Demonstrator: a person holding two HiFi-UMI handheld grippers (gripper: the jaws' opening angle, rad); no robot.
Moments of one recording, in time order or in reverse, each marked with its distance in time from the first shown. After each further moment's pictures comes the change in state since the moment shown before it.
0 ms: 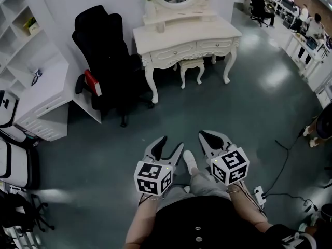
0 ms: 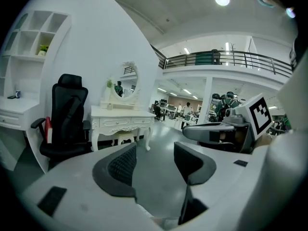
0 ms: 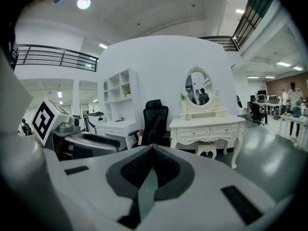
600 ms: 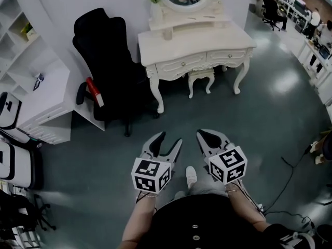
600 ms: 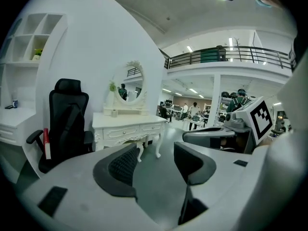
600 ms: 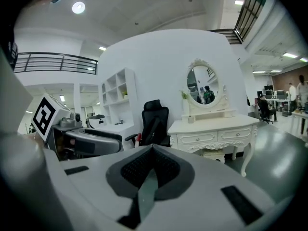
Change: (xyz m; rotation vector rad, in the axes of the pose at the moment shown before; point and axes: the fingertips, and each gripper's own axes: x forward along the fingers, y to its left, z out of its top) left arm 0.119 0.089 0.077 0.027 -0.013 0.073; right arm 0.129 -0.091 0.049 0.011 -0.003 0.079
